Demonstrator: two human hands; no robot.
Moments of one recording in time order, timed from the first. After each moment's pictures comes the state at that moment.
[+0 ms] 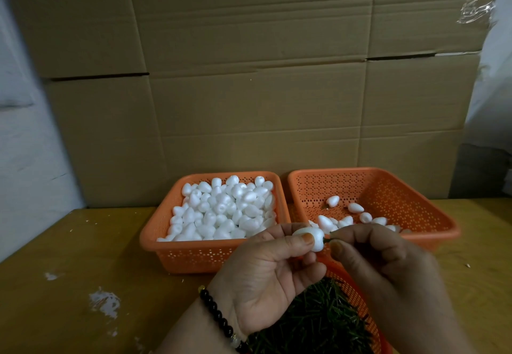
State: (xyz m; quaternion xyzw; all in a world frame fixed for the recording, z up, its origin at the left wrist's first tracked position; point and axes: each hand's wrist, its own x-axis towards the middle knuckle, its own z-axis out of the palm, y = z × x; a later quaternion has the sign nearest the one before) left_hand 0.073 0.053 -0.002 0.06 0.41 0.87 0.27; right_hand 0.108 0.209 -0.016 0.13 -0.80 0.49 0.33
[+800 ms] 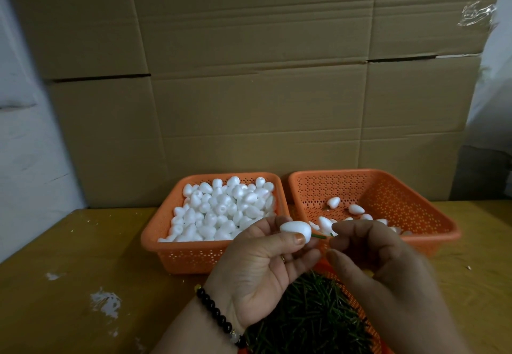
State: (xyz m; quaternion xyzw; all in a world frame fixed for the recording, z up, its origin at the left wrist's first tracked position) left_hand 0.062 0.049 -0.008 0.09 0.41 0.88 0.20; right_hand 0.103 0.211 -0.025 0.11 -0.81 0.51 0.29
